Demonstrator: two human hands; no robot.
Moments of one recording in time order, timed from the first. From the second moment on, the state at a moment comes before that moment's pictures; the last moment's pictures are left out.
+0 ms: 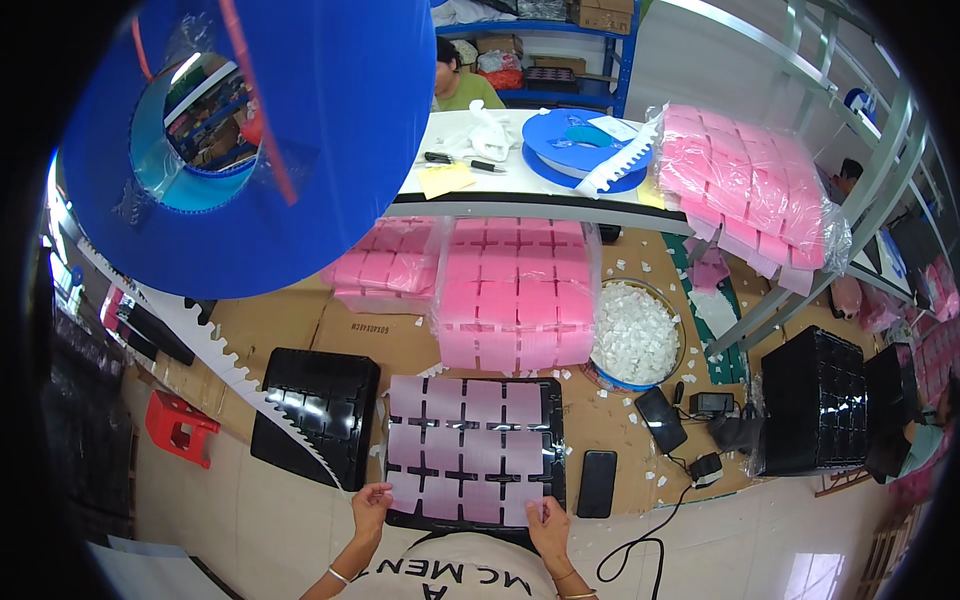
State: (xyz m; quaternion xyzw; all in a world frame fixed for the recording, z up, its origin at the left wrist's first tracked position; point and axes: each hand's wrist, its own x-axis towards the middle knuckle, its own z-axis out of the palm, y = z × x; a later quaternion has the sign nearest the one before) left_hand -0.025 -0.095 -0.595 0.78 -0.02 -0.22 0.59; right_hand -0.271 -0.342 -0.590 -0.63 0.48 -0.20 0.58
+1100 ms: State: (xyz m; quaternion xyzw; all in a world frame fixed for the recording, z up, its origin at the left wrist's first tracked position) left_hand -0.048 -0.142 -0.552 0.84 -0.32 -0.12 0.42; right_hand -0.247 -0.387 -0.568 -0.82 0.43 -0.27 0.26
